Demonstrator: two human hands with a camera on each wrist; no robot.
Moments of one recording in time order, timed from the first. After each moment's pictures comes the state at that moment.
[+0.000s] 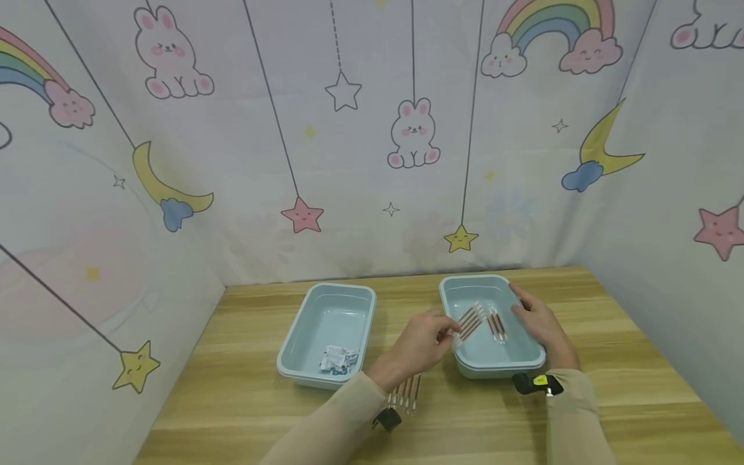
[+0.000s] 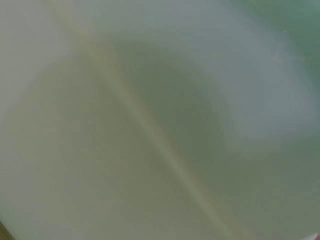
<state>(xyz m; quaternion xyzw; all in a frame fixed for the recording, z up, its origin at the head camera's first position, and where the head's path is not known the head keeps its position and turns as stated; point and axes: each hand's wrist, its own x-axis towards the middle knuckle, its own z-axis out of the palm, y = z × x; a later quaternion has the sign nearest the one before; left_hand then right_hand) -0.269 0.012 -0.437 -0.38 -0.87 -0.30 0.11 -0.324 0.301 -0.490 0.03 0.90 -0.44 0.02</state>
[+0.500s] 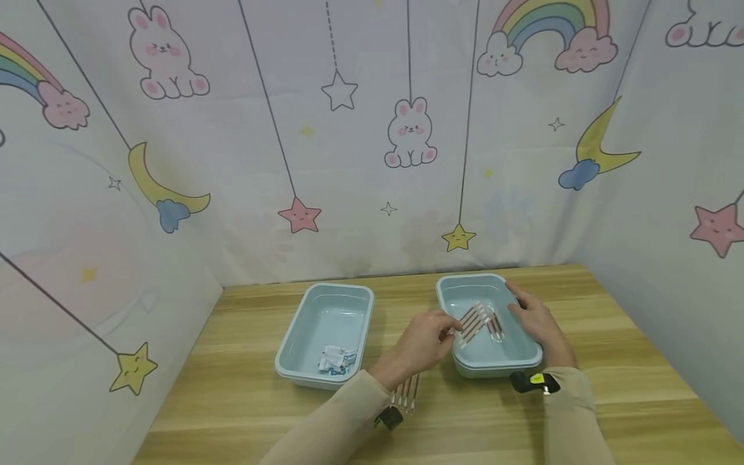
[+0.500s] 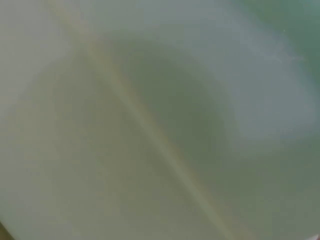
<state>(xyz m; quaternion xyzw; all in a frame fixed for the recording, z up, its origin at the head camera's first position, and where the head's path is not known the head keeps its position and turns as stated) -0.270 0.019 -0.437 -0.39 -0.87 -0.29 0.11 -0.326 0.302 -0.493 0.01 0.90 -0.44 0.00</state>
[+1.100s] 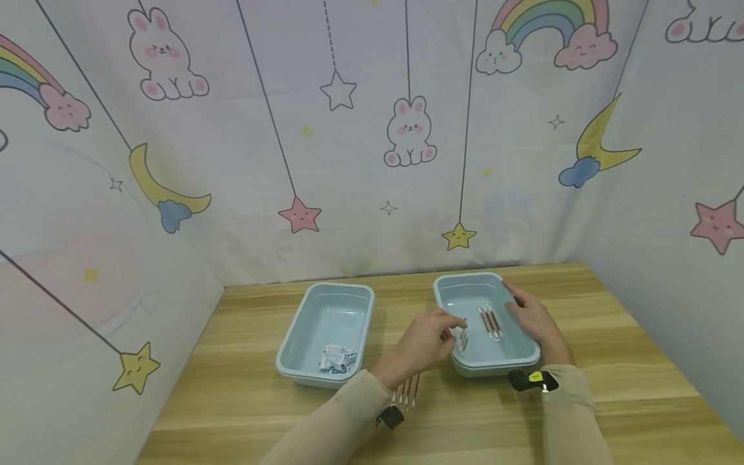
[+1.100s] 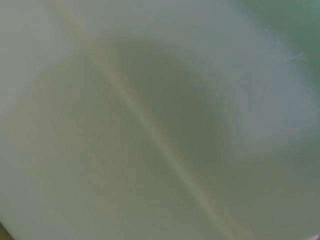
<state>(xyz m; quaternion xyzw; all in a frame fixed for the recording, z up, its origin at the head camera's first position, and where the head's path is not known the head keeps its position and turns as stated) -0.271 0.019 -0.440 -0.38 -0.87 -0.30 0.06 -0.325 0.293 -0.491 0.01 0.89 -0.45 0.01</state>
